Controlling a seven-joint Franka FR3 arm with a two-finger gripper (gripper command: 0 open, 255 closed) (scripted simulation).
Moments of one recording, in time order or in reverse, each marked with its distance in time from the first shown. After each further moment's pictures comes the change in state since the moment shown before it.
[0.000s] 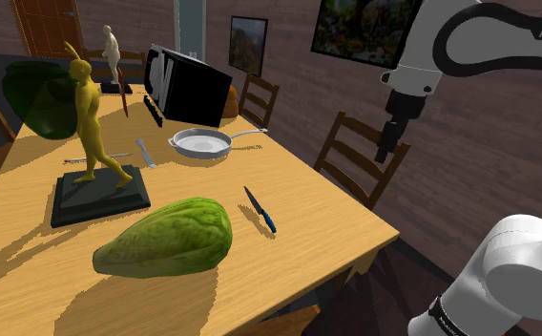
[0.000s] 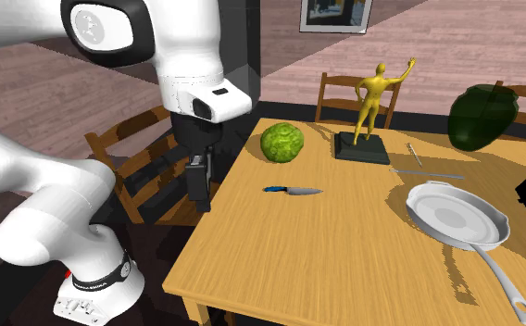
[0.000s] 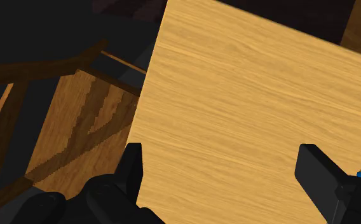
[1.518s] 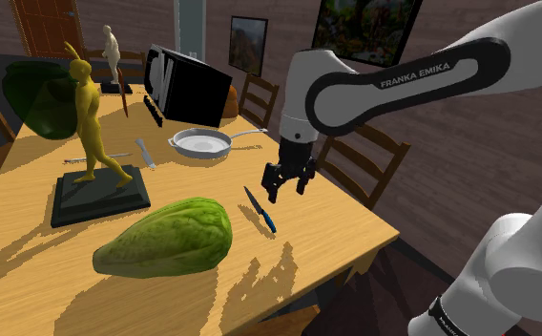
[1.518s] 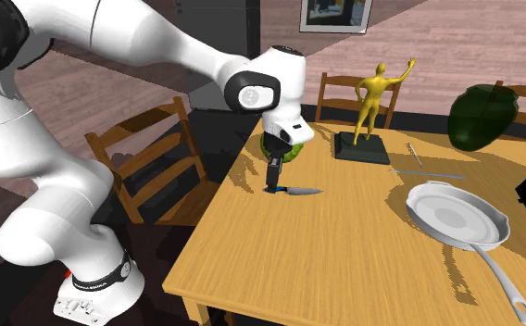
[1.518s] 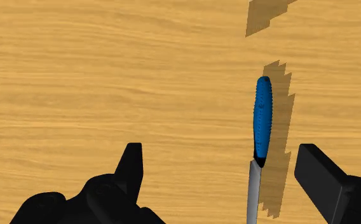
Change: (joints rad) arm 0.061 0.585 0.337 0.162 0.160 0.397 0.616
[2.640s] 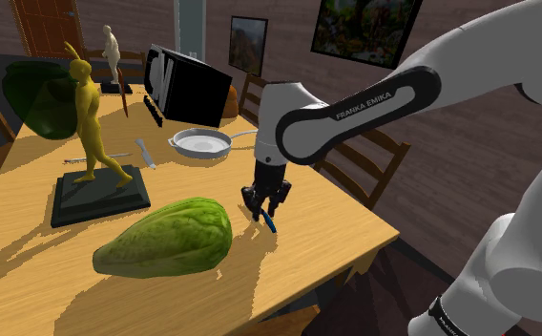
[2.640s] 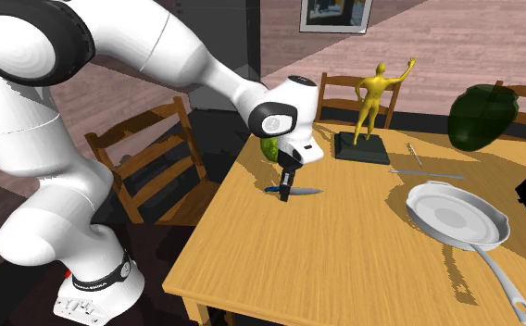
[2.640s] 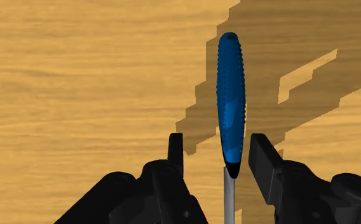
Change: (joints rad) arm 0.011 0.225 0.034 0.064 -0.059 0.156 0.144
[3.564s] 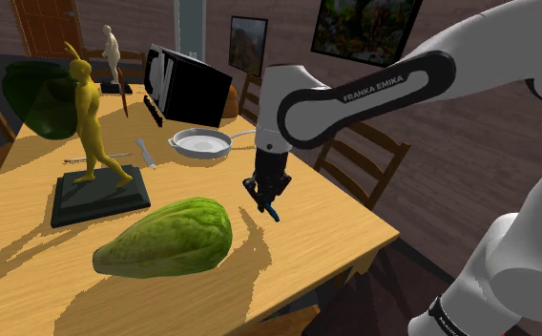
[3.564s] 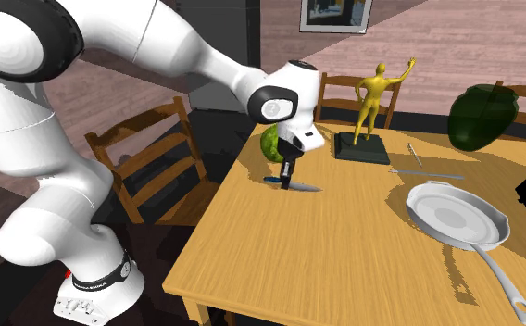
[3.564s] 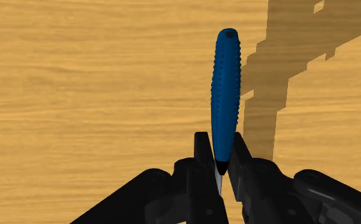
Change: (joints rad) arm 0.002 -0.042 0.002 0.043 0.019 -0.084 -0.010
